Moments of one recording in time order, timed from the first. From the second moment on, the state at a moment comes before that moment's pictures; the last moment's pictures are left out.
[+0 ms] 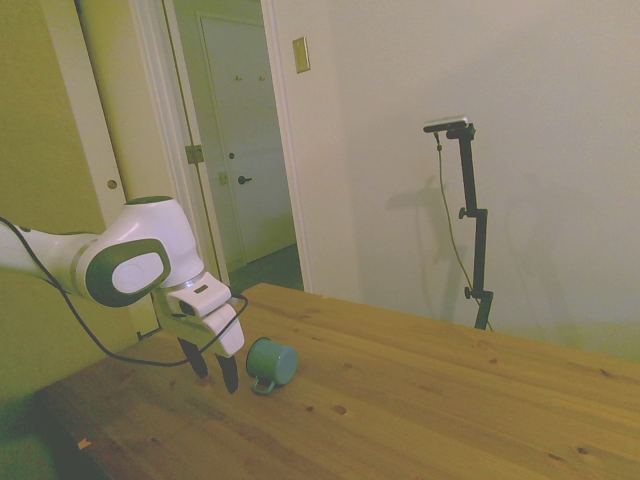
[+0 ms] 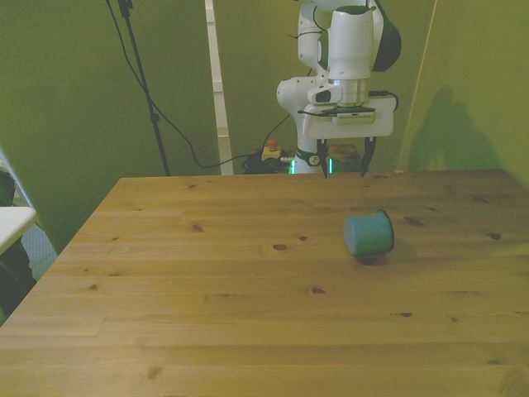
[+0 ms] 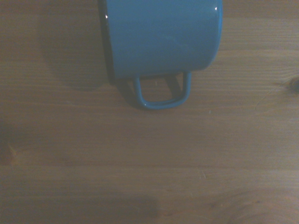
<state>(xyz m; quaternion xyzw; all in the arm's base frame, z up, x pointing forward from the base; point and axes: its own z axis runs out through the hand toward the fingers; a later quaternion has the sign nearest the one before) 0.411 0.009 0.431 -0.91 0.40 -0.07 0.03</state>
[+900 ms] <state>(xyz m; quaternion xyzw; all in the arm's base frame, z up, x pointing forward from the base) 0.519 0.071 0.449 -0.92 0.37 -0.12 -0.02</state>
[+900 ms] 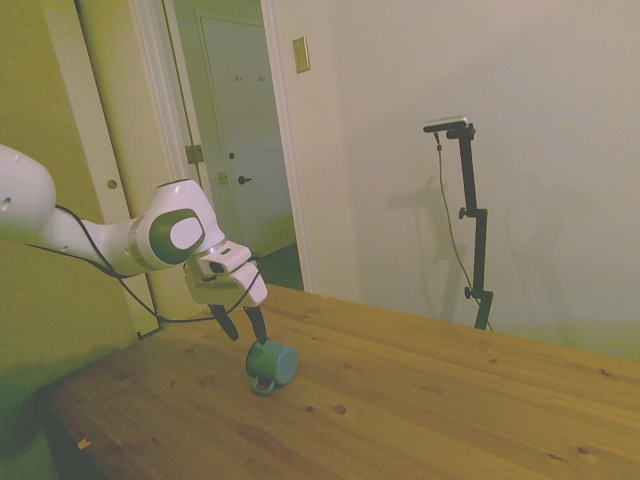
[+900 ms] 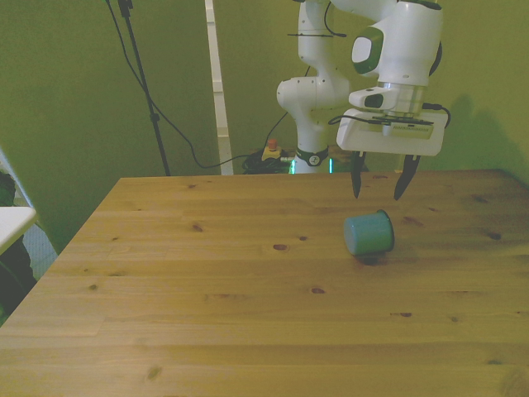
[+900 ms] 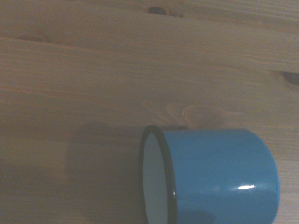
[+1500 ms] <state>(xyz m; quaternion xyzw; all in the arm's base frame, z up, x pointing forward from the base) 0.543 0.131 0.430 -0.92 0.35 -0.14 -0.13</state>
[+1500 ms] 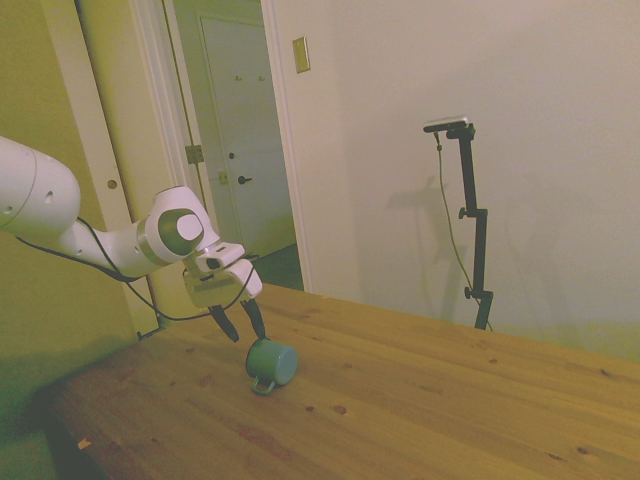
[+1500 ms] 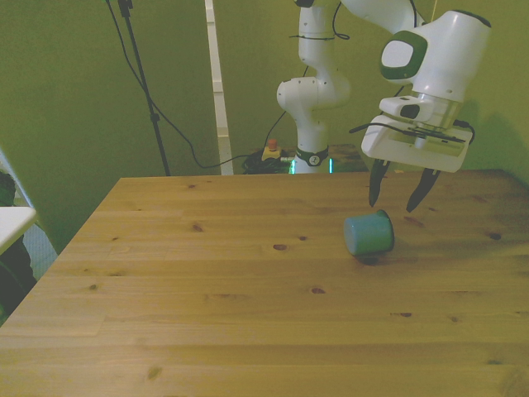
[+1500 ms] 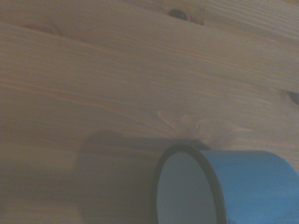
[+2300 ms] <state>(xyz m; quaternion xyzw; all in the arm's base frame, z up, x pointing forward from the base) 0.545 0.149 0.409 -0.88 0.35 -0.20 -0.26</state>
